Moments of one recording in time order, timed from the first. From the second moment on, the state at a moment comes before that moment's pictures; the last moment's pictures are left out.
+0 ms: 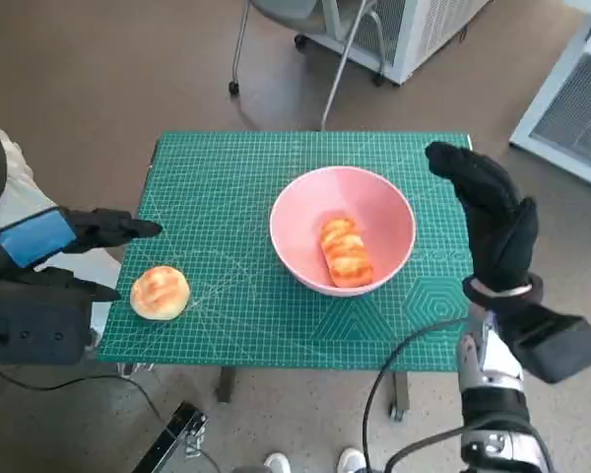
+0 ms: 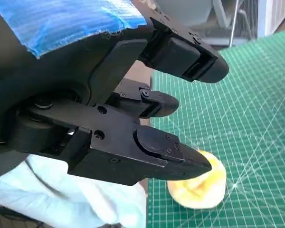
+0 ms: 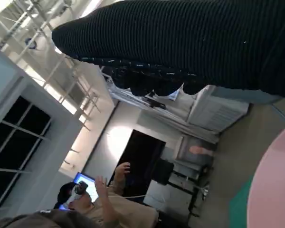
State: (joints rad) left arm -0.35 1.13 0.05 -0.14 0.43 -0.02 -0.84; right arm -0.61 -0.15 -0.16 0.64 0.31 -0.85 0.46
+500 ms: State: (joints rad) left arm -0.34 1.07 -0.02 -0.05 0.44 -0.09 -0.77; right arm -0.61 -0.15 -0.17 0.65 0.31 -0.84 0.47
